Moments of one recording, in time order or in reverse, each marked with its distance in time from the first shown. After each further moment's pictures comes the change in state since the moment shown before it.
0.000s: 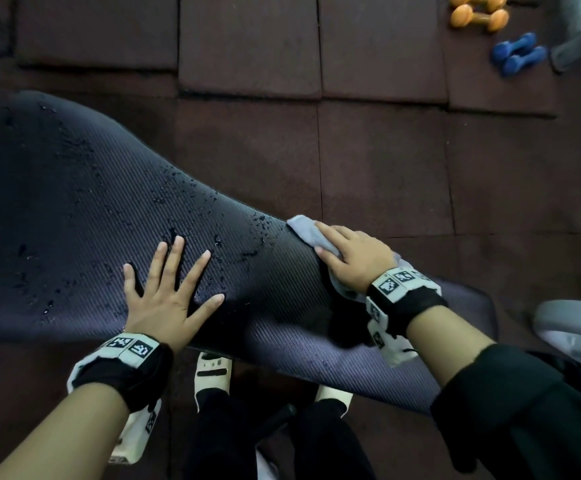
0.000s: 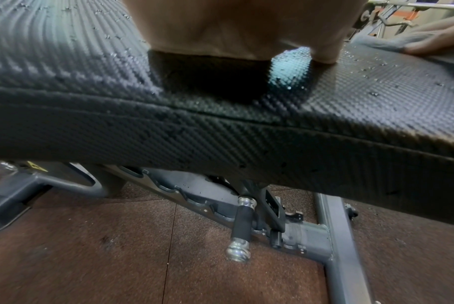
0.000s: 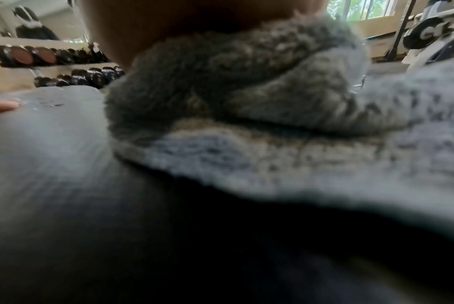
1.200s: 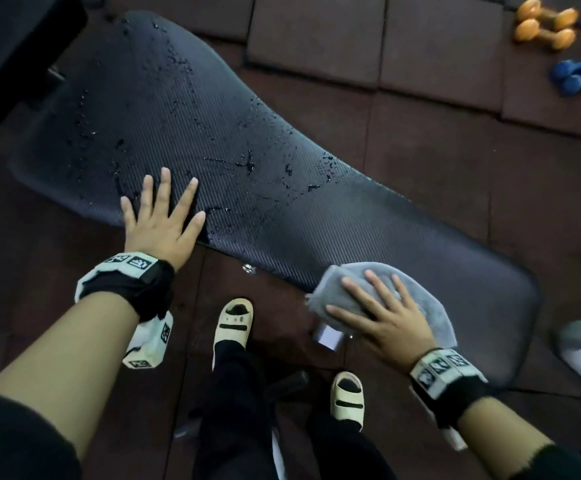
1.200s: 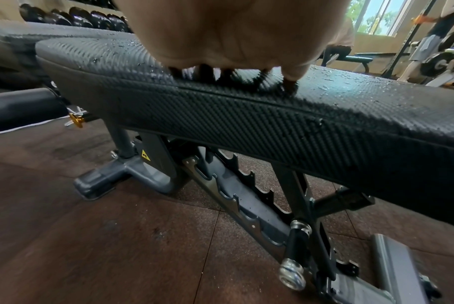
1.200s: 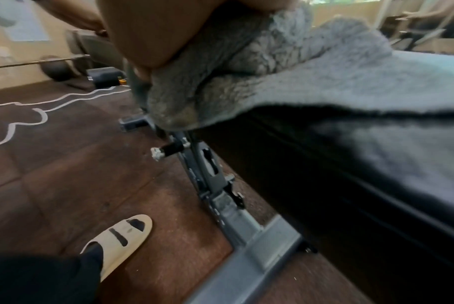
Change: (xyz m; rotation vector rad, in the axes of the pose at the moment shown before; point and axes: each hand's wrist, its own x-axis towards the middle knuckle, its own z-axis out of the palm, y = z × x) left_hand -0.046 -0.080 0.004 -0.120 0.080 -0.238; right_hand -0.148 -0.039 0.104 -0.403 0.231 -0.524
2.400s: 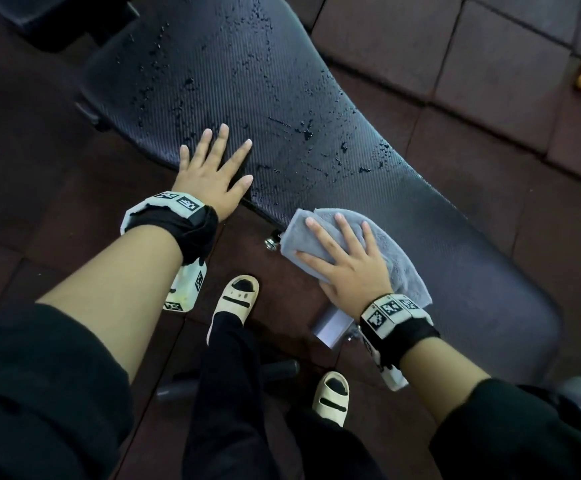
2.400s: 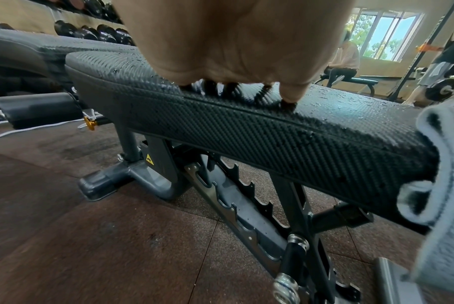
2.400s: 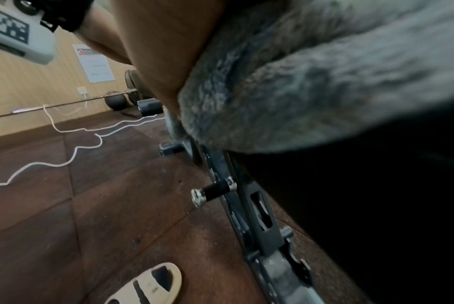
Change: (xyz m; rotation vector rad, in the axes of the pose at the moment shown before) left_hand -0.009 0.001 0.002 -0.056 -0.034 0.021; right_hand 0.101 -0.043 -0.007 -0.076 0.116 -0.144
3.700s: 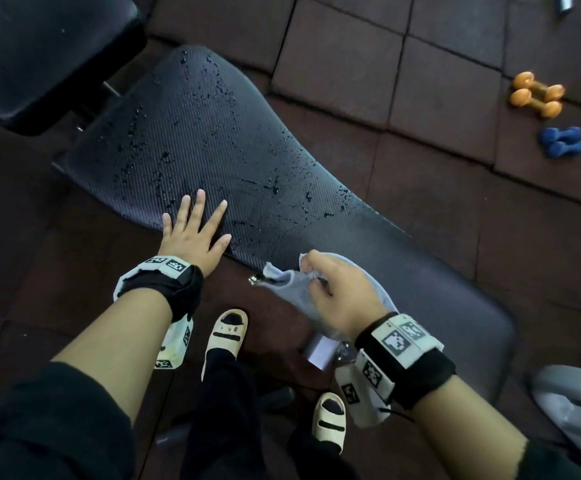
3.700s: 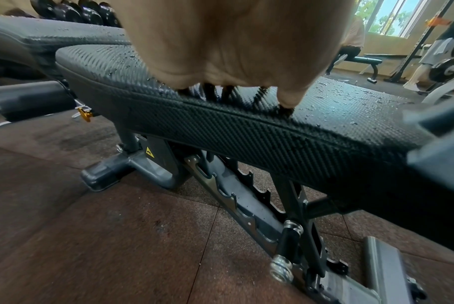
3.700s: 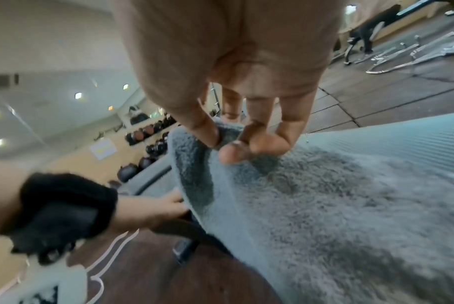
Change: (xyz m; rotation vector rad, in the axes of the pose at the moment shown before) left_hand -0.002 0.004 -0.012 0.009 -0.179 -0.034; right_hand 0.035 0.003 -0.111 0.776 -0.085 0.511
